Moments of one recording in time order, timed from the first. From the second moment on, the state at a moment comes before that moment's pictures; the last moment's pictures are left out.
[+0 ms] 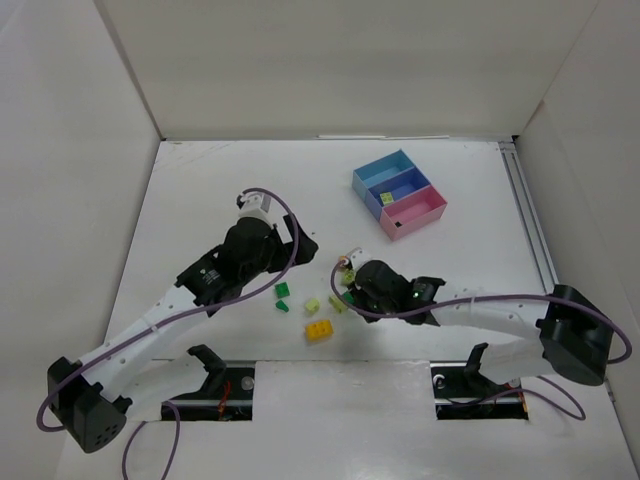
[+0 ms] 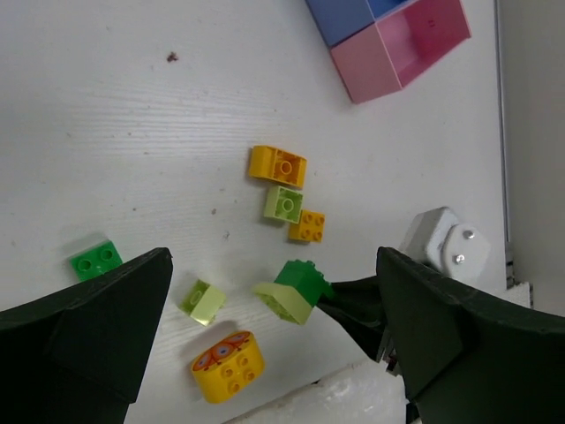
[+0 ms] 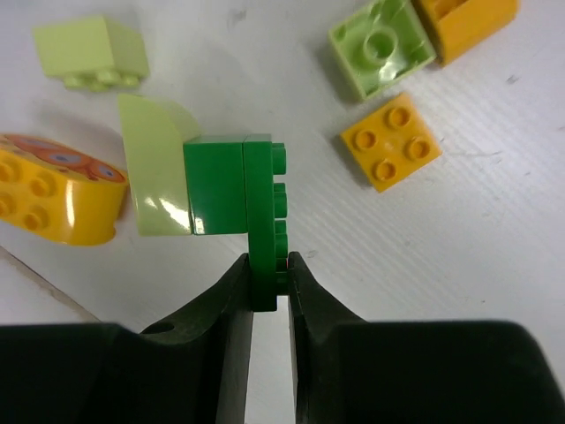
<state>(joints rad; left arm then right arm) -0.71 0.95 0.84 -0.43 -0.17 -0.80 1.04 1.34 0.69 -0.29 0.15 0.33</state>
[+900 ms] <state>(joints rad) -0.73 0.80 0.59 0.11 0.08 -0.93 1.04 1.23 1.02 -0.35 0.36 0.38</state>
